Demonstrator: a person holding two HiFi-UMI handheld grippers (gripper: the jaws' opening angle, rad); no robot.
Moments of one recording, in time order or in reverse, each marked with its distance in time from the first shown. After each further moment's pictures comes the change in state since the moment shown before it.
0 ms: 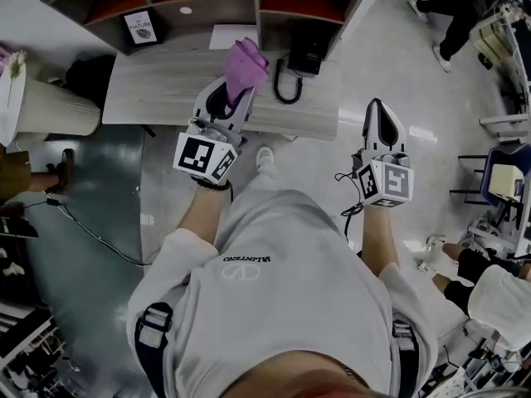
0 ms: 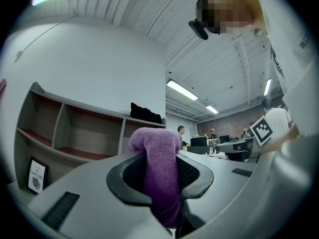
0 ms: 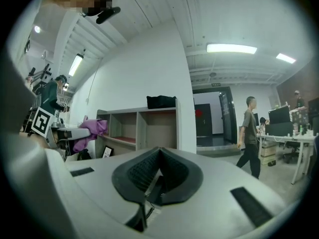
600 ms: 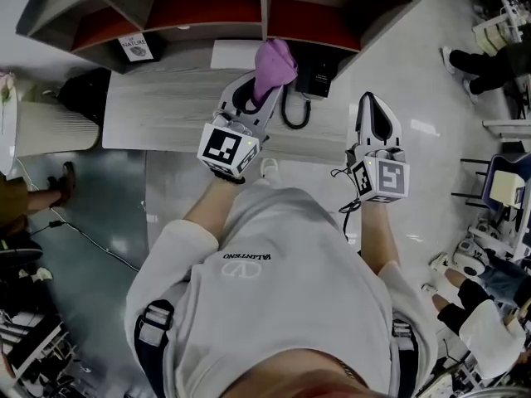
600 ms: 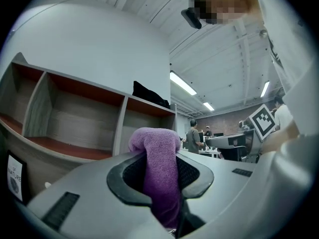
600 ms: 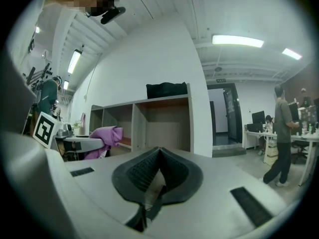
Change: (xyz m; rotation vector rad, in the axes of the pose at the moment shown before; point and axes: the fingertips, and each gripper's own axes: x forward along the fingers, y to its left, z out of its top) left arm 0.111 0.062 -0.050 -0.025 0.057 -0.083; right arm 0.136 0.020 -0.004 -0.004 0.022 0.030
